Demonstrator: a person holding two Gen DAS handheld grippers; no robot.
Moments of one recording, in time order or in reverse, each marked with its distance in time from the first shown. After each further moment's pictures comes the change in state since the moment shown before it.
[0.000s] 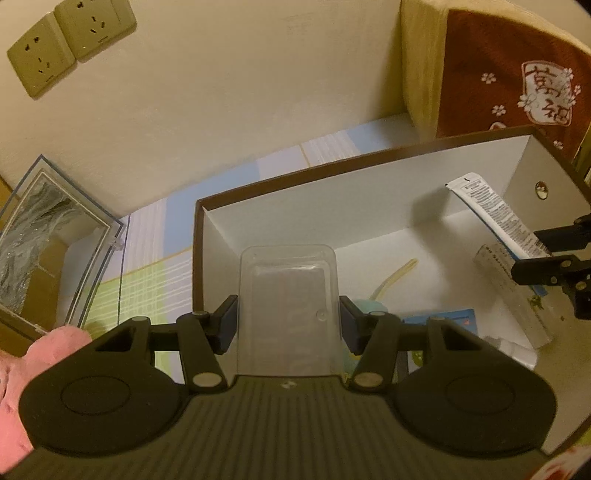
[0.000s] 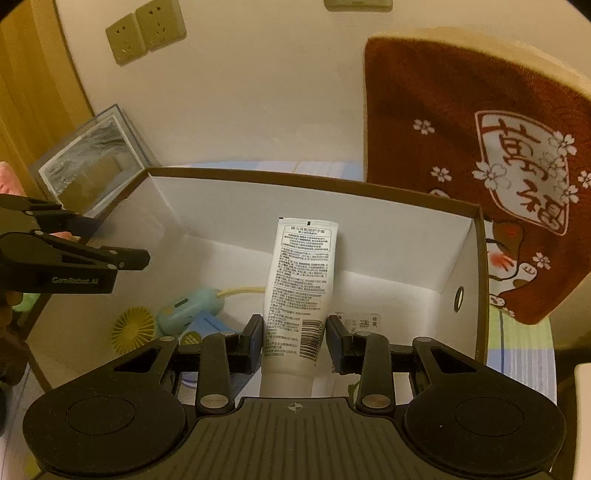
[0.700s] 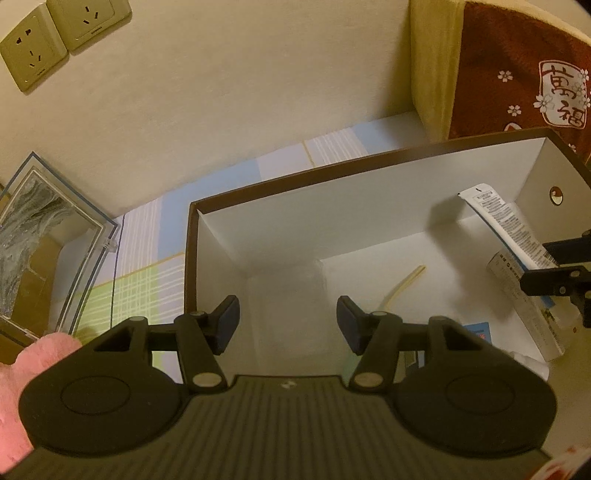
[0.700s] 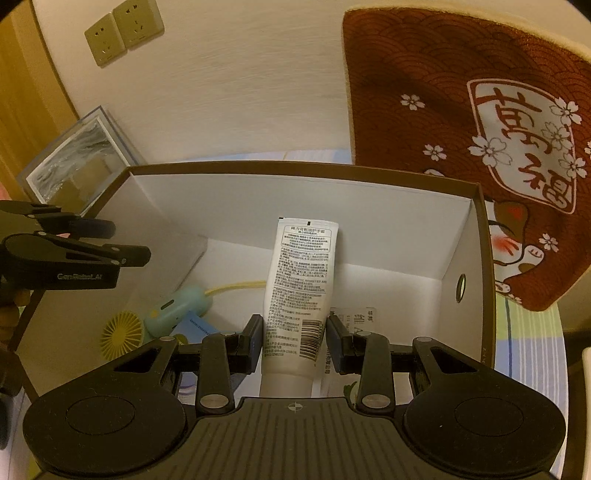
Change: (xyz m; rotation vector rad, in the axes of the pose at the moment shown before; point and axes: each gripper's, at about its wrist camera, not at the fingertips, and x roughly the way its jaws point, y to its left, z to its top) left arm 0.017 0.002 0.002 -0.015 -0.002 0.001; right arm 0.010 -0.006 0.000 0.048 0.021 0.004
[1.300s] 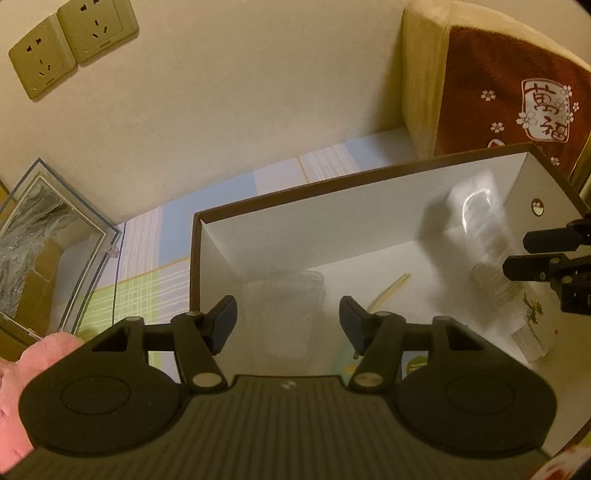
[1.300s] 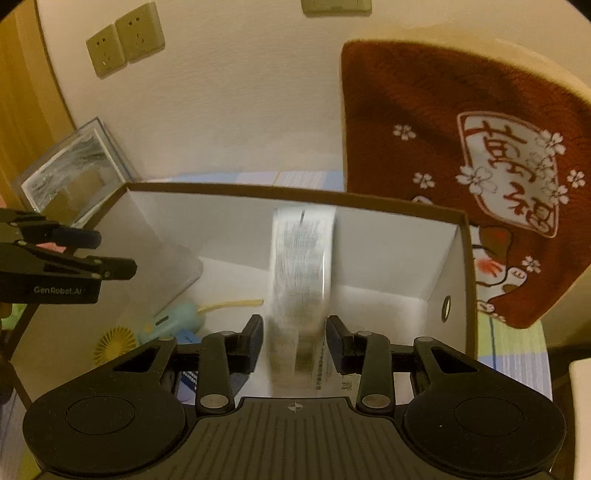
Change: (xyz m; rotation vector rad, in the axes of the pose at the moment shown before) left arm -0.019 -0.001 -0.002 -0.012 -0.042 -0.019; right arm -0.011 0.002 -0.002 -0.023 -0.073 -0.048
